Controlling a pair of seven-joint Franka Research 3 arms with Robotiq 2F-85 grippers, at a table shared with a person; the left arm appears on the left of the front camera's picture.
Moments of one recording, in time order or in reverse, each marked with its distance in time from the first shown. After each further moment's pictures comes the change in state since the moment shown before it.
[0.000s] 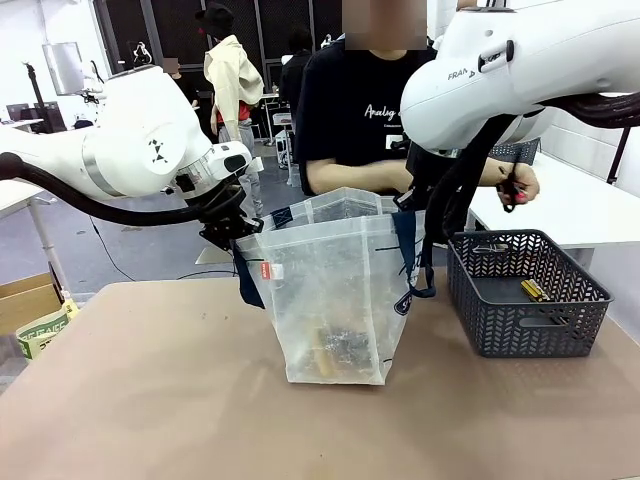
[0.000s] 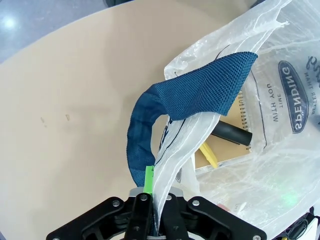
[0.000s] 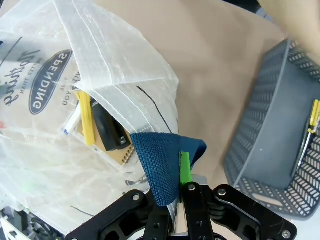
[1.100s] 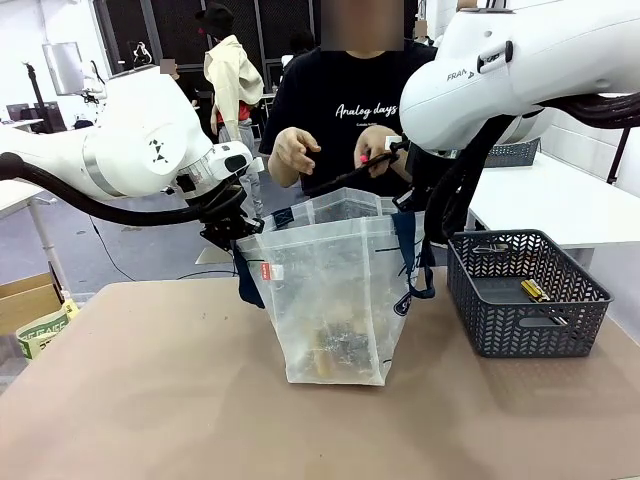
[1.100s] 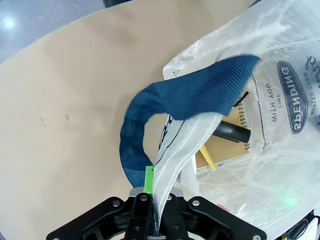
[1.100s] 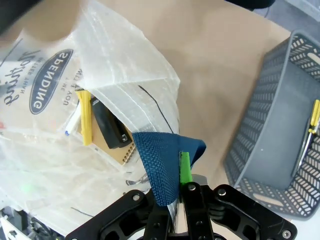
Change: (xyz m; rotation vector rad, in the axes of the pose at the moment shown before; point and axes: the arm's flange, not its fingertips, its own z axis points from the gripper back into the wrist) left arm 0.000 -0.001 0.000 -0.001 0.001 -0.002; right arm 0.000 0.001 -0.001 0.001 0.003 0.002
